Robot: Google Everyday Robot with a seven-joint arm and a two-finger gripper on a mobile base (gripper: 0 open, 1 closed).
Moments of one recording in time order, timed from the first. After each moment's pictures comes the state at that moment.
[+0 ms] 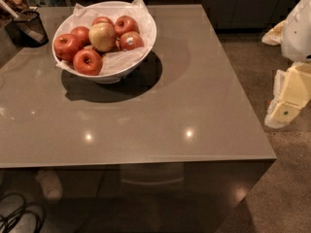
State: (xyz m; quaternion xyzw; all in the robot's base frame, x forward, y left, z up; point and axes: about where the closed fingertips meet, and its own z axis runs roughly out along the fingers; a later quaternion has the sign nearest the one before) arm 0.438 -0.217 0.976 -0.60 0.78 -0.03 0.16
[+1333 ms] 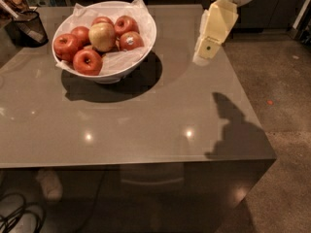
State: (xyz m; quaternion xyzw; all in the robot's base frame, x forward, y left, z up) arm 0.539 -0.106 1.027 -0.62 0.76 0.00 0.22
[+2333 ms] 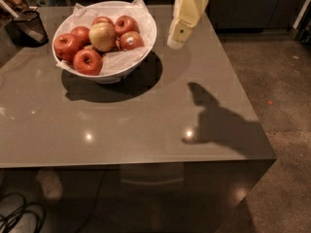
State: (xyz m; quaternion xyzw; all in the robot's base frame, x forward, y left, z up) arm 0.576 -0.058 1.040 -0.65 0.72 0.03 0.25
